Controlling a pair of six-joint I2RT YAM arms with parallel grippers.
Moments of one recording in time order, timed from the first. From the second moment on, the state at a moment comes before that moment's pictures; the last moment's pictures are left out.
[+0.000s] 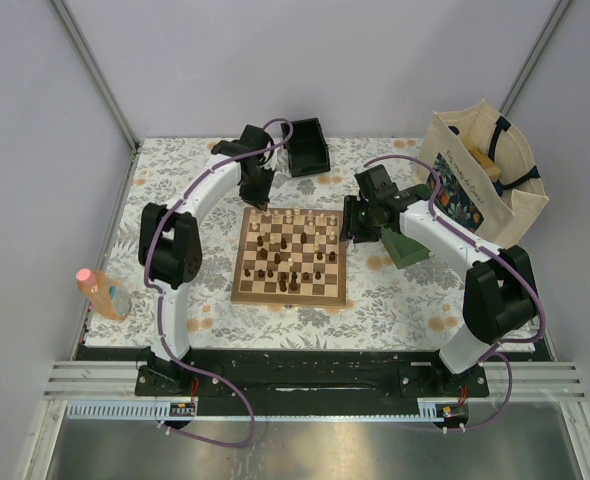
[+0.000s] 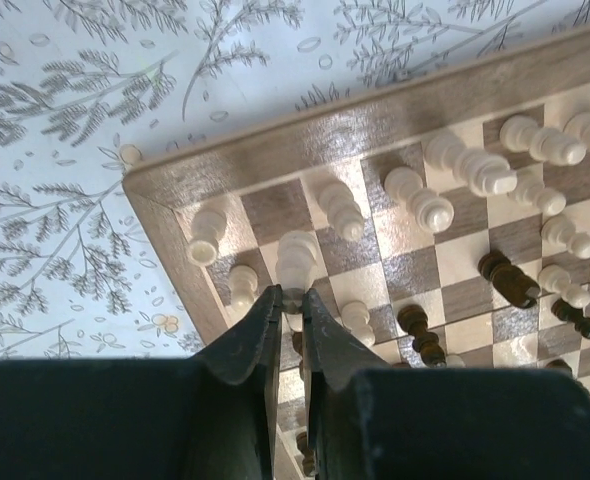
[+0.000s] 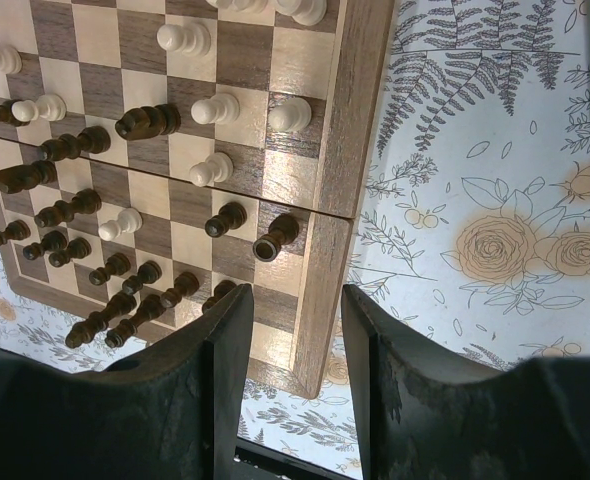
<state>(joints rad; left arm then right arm) -0.37 2.10 1.88 -0.95 0.09 -0.10 0.47 1.63 1.26 -0.62 -0.10 0.51</state>
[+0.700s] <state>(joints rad) -0.36 2.20 1.95 -0.97 0.08 -0.08 0.47 1.63 1.26 -0.62 -0.10 0.51</state>
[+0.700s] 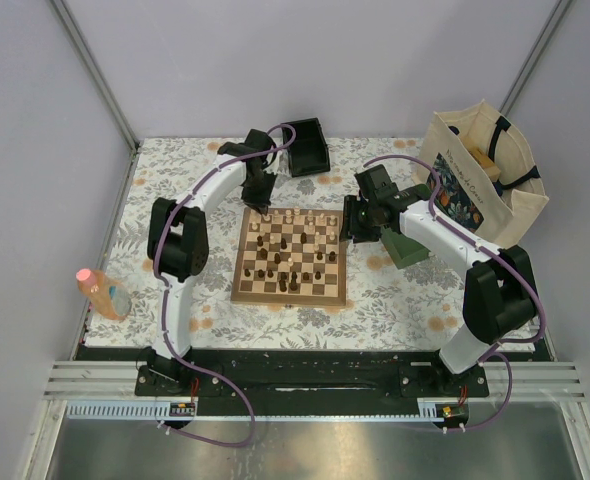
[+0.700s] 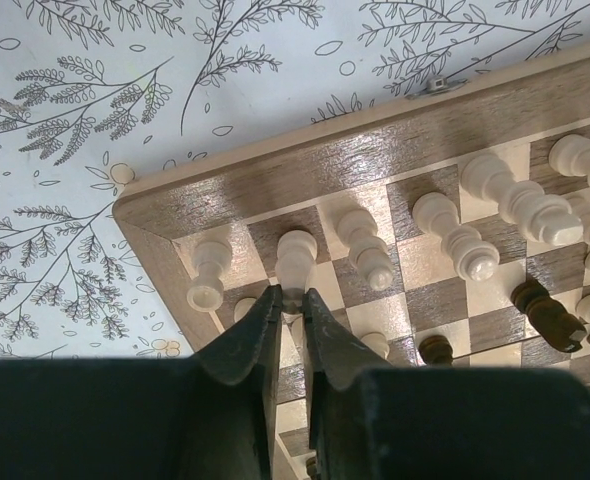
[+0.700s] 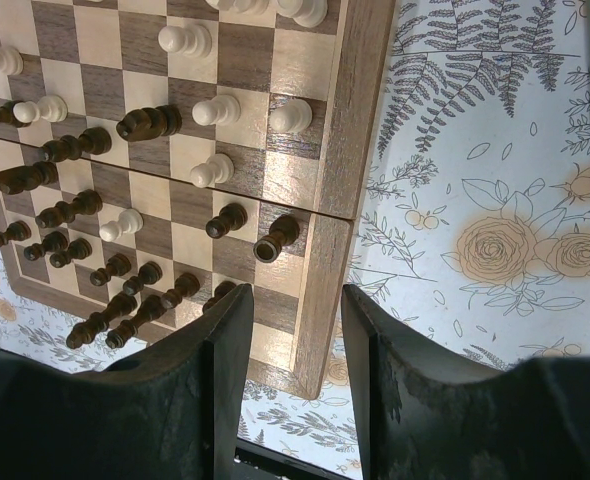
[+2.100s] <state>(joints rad) -0.25 1.66 1.49 -0.73 0.15 -0.17 0.52 1.94 1.48 -0.64 -0.06 0.51</state>
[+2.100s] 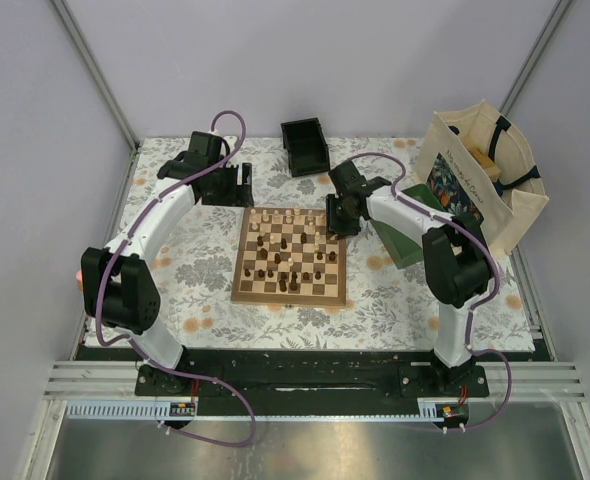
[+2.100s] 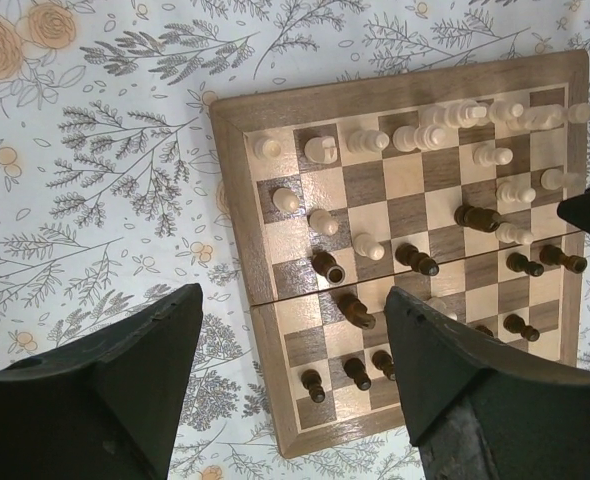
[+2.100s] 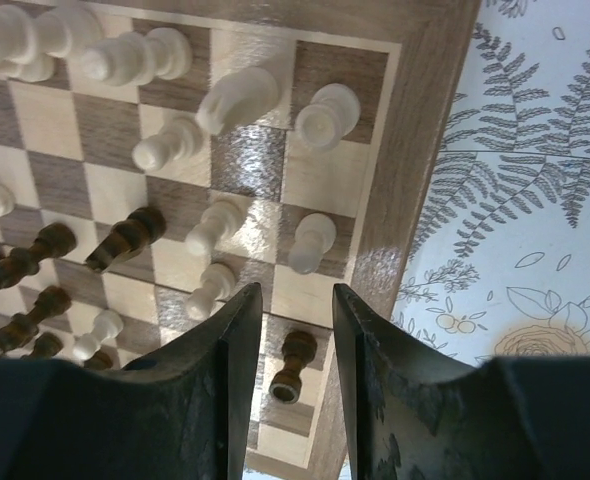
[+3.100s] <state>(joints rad) -0.25 1.66 1.46 -0.73 0.17 -0.16 0.52 2.03 1.58 -0.65 0.04 0.48</state>
